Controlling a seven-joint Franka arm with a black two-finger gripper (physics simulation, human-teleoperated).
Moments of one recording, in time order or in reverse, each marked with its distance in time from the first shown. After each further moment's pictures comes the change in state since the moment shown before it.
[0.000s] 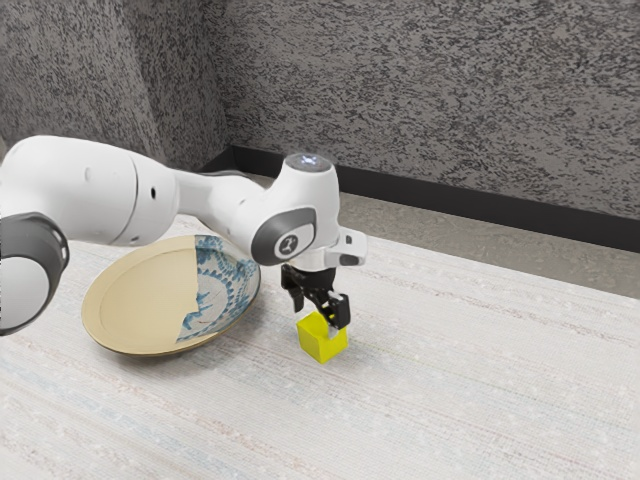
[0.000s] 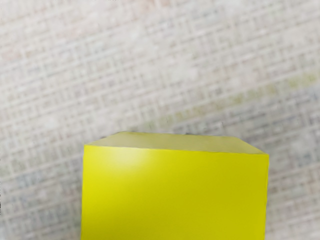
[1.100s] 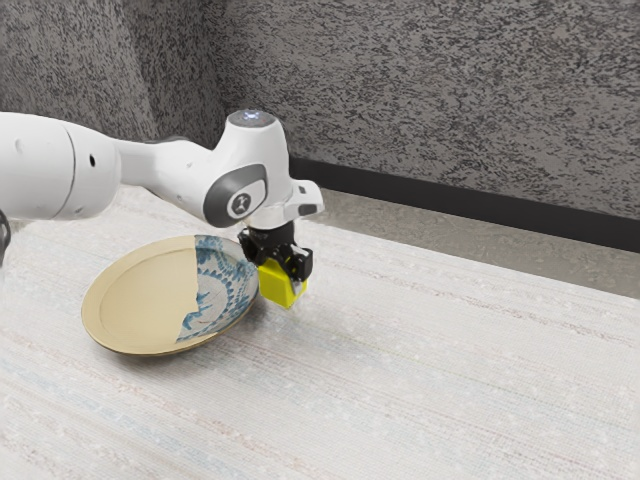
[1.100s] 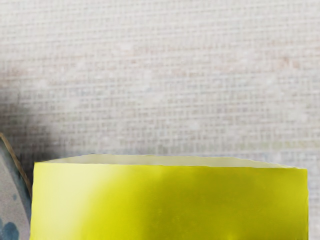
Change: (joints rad) arm 0.132 -0.136 -0.032 -0.058 0.001 0.012 -0.144
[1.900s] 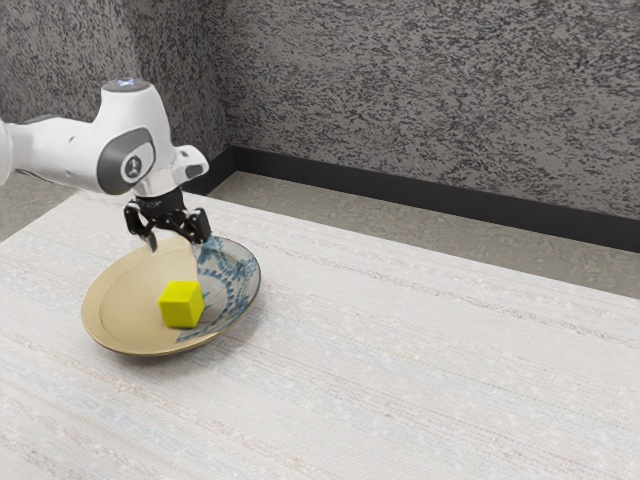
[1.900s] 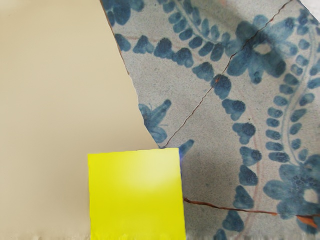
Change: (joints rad) arm 0.322 -0.201 -0.012 -0.153 -0.008 -0.034 -0.019
